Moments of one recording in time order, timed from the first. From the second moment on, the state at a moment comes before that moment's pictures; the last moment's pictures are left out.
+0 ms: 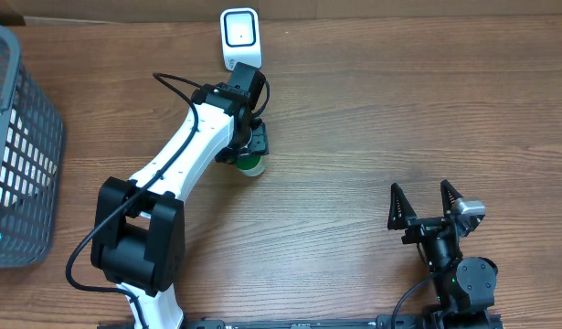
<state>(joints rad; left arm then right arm) -0.37 1.93 1.50 -0.97 -0.02 -0.52 0.10 0.01 0.02 -0.03 -0.04 0.25</state>
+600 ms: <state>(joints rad) -0.23 1.92 1.94 -1.42 -0.11 -0.52 0.10 0.01 0.02 -0.03 -0.04 0.25</state>
